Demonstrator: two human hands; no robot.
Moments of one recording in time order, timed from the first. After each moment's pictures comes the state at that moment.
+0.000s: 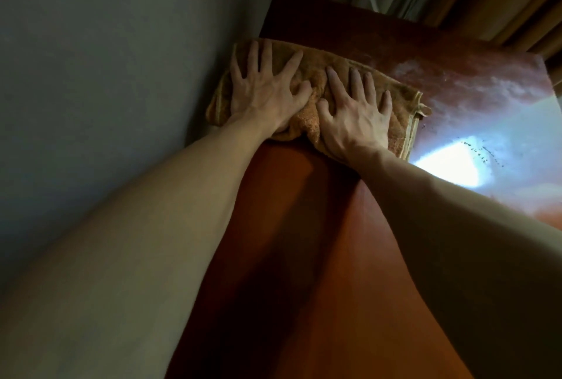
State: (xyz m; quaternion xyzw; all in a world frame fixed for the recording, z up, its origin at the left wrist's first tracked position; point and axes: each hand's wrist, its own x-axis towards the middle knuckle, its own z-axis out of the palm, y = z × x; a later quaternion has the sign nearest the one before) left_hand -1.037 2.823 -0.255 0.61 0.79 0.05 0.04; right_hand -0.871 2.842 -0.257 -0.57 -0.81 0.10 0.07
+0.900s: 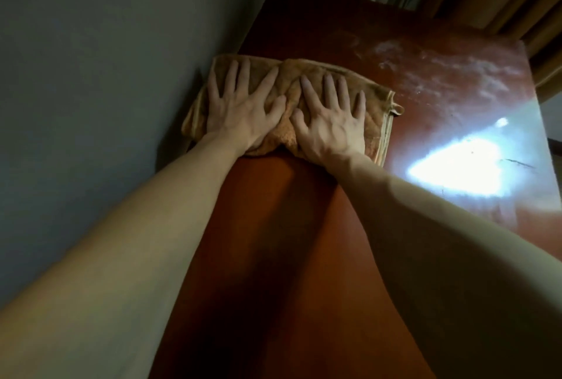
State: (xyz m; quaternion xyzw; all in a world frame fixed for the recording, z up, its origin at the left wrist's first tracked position) left_hand -0.996 2.708 -0.257 0.57 0.82 0.04 0.02; right_hand -0.831 2.761 -0.265 -0.50 -0.86 0.08 0.07
